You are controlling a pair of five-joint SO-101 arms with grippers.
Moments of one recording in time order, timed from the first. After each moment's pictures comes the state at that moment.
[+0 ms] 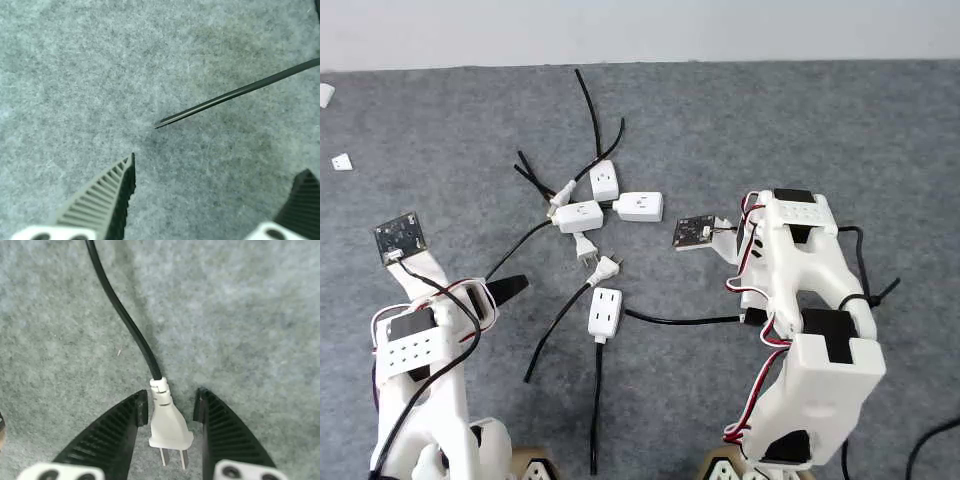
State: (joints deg) left arm -23.2 -35.5 67.3 47.3 11.7; right arm 2.5 21.1 12.3 79.0 81.1
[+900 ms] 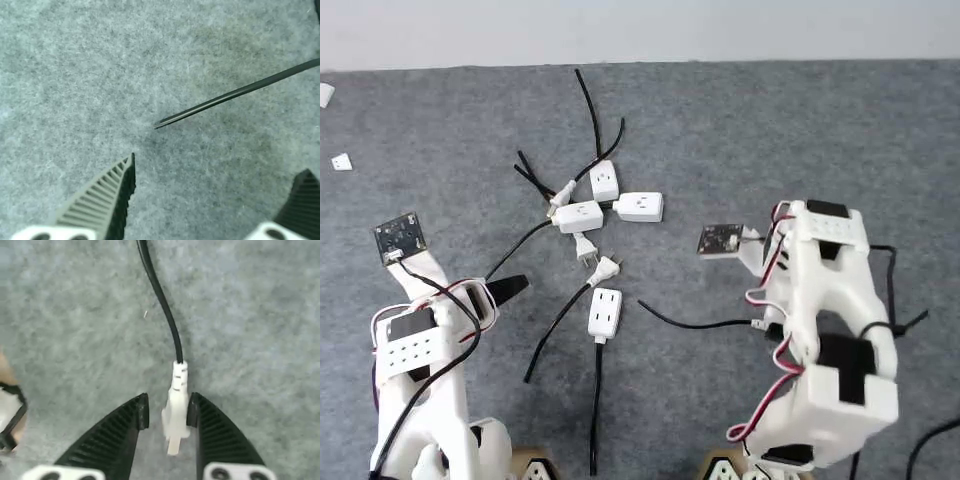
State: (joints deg) left arm -23.2 -35.5 67.3 47.3 11.7; right arm 7.4 7.1 25.1 78.2 85.2
